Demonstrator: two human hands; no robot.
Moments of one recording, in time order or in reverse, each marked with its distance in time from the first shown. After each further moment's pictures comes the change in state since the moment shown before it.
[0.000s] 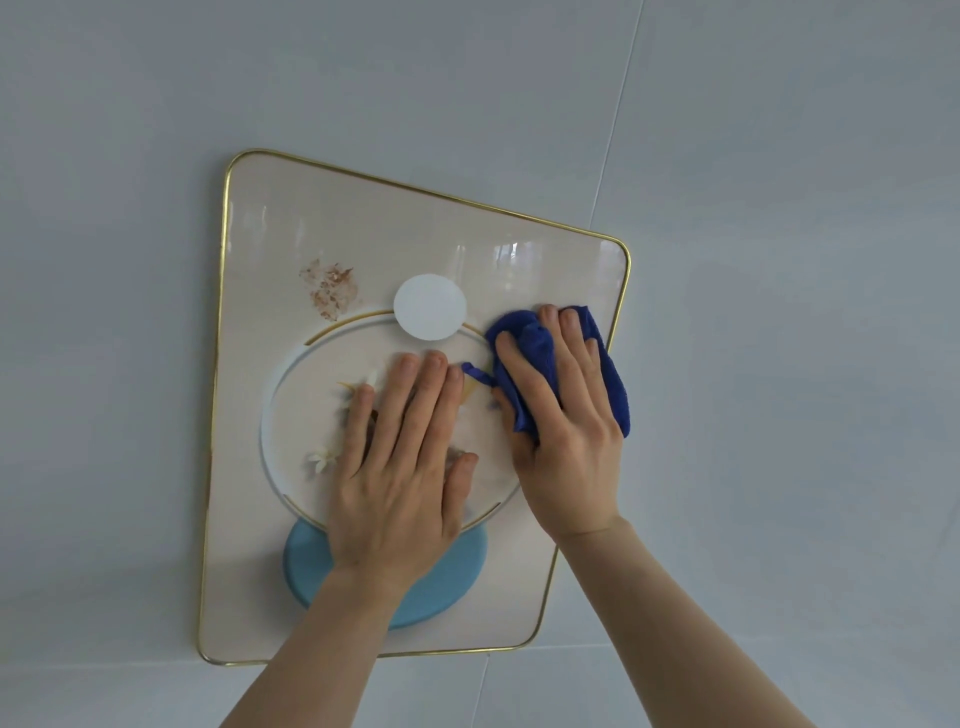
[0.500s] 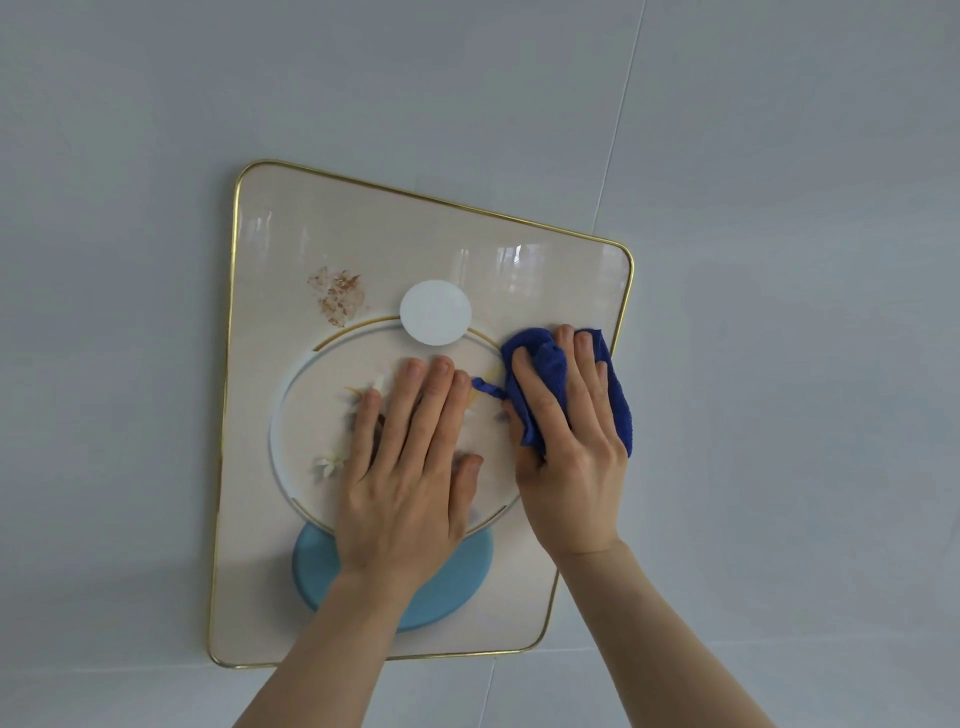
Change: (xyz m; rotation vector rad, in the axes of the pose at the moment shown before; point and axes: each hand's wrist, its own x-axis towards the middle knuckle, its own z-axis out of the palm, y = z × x) left_hand -0.002 0.000 0.005 0.009 0.016 0.001; right_hand -0.016 -0.004 0.003 -0.045 0.044 0.081
